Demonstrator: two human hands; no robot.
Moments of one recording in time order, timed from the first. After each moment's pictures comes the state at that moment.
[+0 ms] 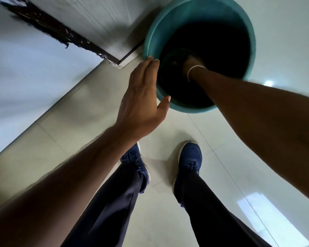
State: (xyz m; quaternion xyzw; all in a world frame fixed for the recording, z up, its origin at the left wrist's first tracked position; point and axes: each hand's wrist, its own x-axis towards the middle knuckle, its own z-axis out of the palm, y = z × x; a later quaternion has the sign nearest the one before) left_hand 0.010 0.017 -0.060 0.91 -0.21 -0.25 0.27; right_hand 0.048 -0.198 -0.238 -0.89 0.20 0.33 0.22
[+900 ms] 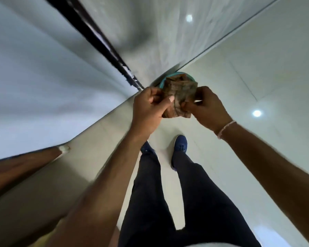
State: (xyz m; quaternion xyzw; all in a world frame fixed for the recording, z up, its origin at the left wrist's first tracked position) left_hand -0.067 0.023 0.437 0.75 0.09 -0.25 0.60; right_hand -0.117 -0.164 0.415 -0.80 0.29 0.19 0.49
